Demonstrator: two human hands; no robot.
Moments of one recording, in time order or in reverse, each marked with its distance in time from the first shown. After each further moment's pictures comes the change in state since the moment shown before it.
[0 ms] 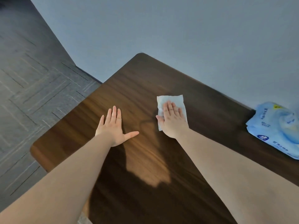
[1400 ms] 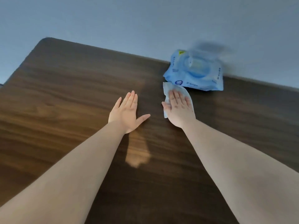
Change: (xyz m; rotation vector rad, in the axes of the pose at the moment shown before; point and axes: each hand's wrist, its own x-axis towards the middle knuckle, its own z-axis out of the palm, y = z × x) left_hand -0.055 0.248 0.019 0.100 0.195 0.626; right_hand -0.179 0.201 0.034 0.136 0.095 0.480
